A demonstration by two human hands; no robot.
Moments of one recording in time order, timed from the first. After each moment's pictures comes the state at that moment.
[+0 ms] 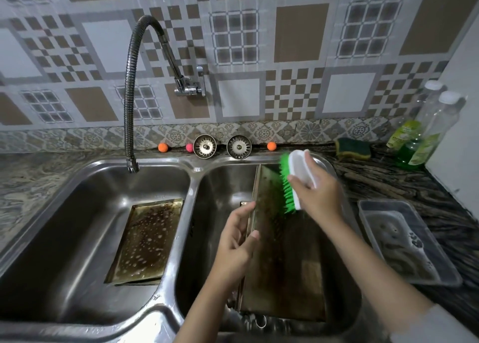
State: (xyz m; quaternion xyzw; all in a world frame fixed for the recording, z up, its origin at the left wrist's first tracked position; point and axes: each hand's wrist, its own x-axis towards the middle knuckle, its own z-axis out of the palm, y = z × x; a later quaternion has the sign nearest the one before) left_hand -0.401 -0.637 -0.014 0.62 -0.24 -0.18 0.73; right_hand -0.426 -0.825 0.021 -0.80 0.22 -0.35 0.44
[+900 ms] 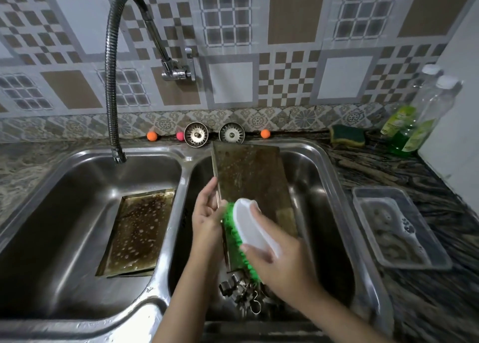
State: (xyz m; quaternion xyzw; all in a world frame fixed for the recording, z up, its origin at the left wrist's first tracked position) left_hand -0.366 -0.636 -0.017 0.52 -0.10 -0.15 0.83; right_hand -0.491 -0.730 -0.029 -0.83 0.08 -0.26 0.49
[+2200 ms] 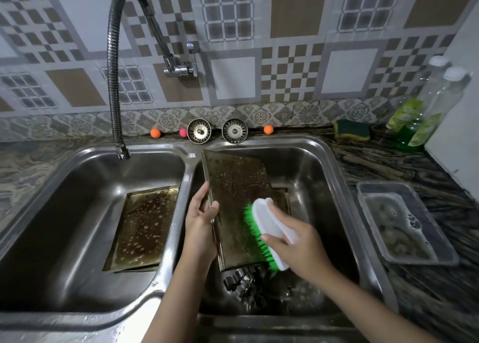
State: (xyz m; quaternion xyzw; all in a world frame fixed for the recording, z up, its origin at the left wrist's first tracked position) left_hand -0.354 -0.619 -0.031 0.55 0.00 -0.19 0.81; right_hand -0.485 -0.766 -0.049 -0.80 0.13 -0.17 0.57
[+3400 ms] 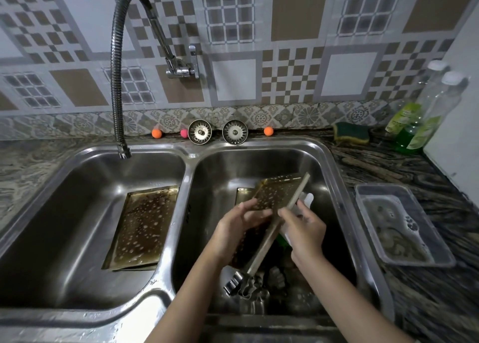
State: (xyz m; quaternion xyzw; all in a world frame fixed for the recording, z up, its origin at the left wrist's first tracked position) left_hand -0.376 -0.641 -0.031 0.60 -0.14 -0.38 0.69; right_hand -0.455 -0.771 -0.047 -0.47 0.40 -0.27 0.74
